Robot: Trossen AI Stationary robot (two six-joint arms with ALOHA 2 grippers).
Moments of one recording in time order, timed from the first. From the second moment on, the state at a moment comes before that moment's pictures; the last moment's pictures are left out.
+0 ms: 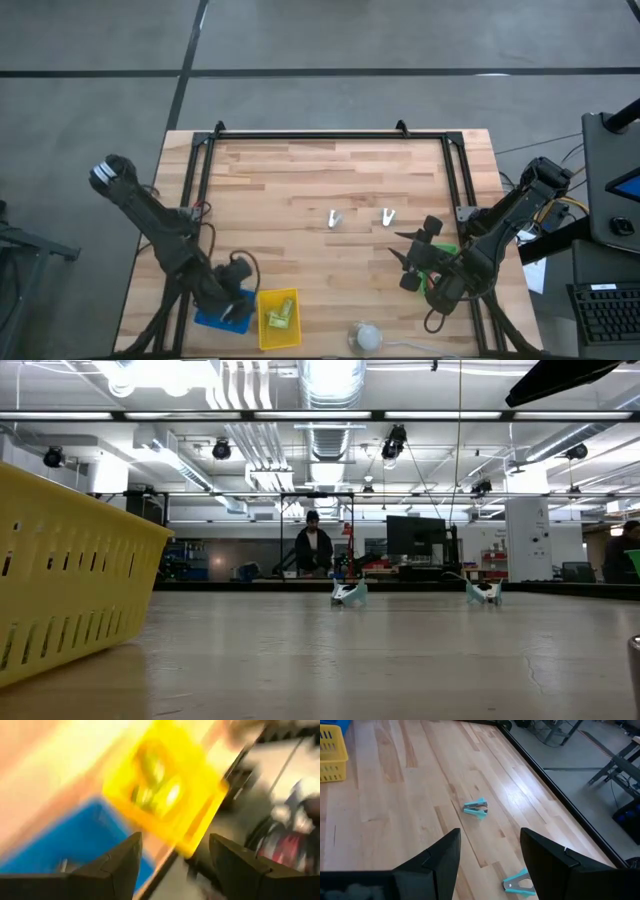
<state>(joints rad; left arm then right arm) -0.81 1.26 0.91 -0.53 -0.16 -1.61 0.80 1.36 0.99 -0.90 1.05 0.92</state>
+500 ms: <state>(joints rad) -0.48 1.29 0.93 -0.47 -0.73 -1.17 0.80 1.36 0.99 -0.90 1.05 0.92</state>
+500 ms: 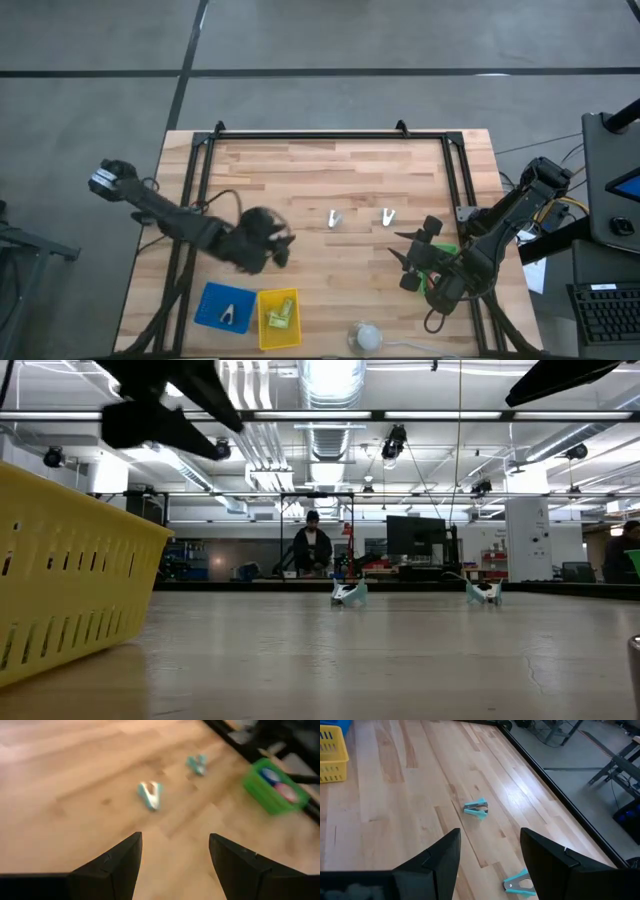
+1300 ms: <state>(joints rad) 0.01 1.77 0.98 -0.02 -0.45 -0.90 0.80 1.36 0.99 -0.90 1.05 0.92</state>
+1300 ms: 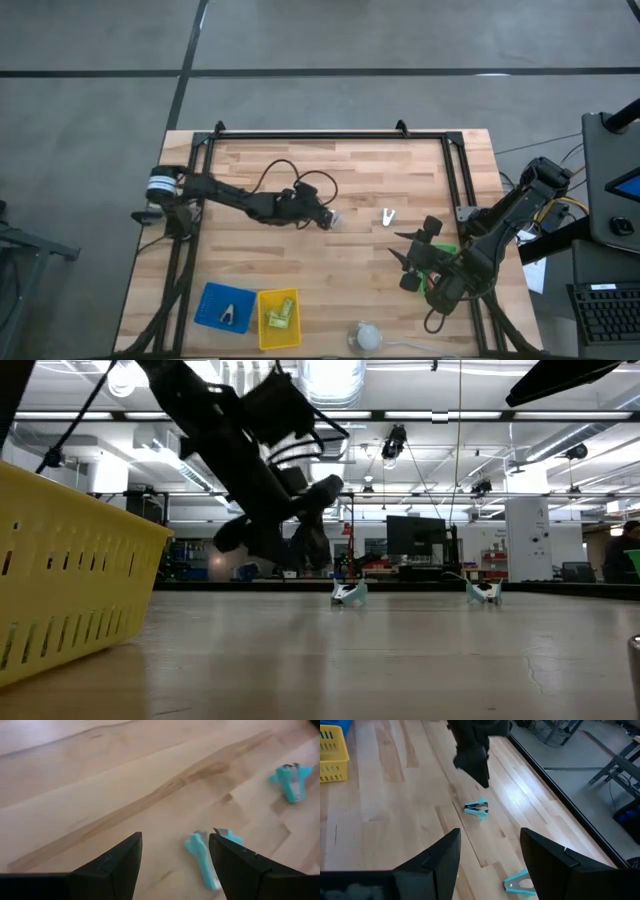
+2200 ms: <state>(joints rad) 0.01 1.87 1.06 -0.02 -0.37 -0.86 0.80 1.36 0.99 -0.89 1.05 0.92</state>
